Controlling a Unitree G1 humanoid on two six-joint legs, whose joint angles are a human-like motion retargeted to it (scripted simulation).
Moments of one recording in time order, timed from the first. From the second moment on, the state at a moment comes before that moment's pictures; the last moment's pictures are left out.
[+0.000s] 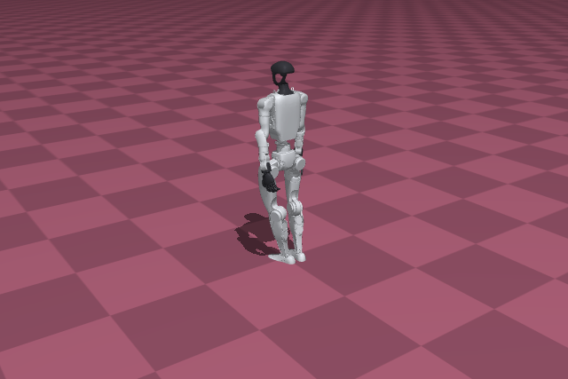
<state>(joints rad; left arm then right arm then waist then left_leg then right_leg) 0.14 0.16 0.47 1.65 0.25 0.14 -0.13 -0.13 -0.09 -0.03 1.57 -0.75 -0.04 0.05 -0.03 0.02 -0.02 0.02 -0.11 0.24 0.04 -0.11 0.11 -0.02 -0.01 -0.25 0.20 -0.18 0.03</state>
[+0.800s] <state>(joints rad) -0.28 0.04 0.21 1.55 0.08 -0.03 -0.04 0.11 -0.17 -0.18 1.61 -0.61 -0.01 0.00 -0.15 0.06 0.08 0.06 -0.05 0.30 0.06 -0.11 0.14 -0.15 0.06 -0.10 0.43 0.21 0.08</state>
